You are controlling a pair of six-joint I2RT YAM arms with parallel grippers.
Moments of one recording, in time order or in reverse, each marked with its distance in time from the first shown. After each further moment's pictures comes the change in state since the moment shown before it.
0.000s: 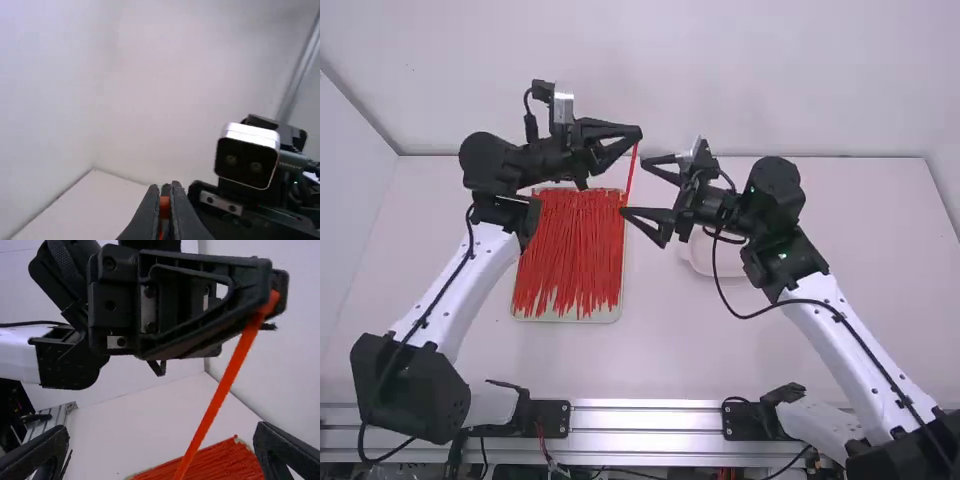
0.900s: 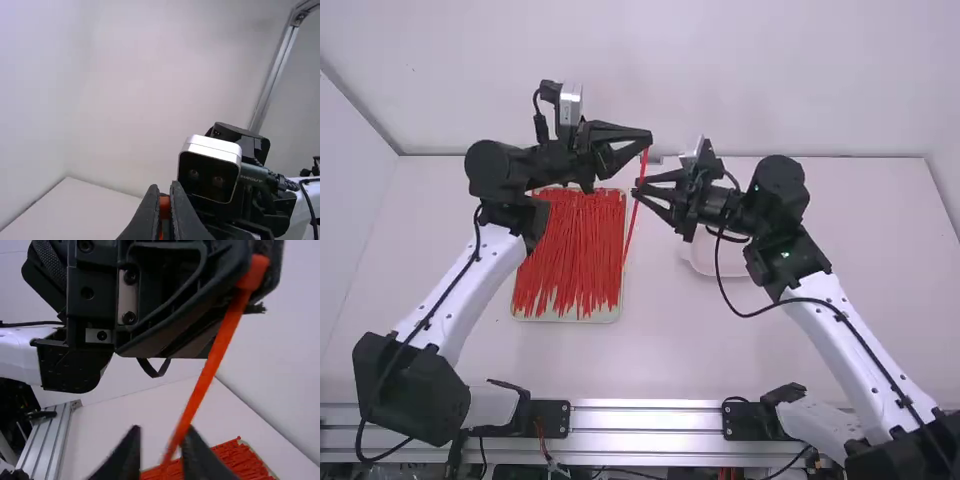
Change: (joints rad) left arm -0.043 0.000 0.000 0.053 -0.013 -0.083; right arm -0.025 0.000 0.000 0.004 -0.053 -0.001
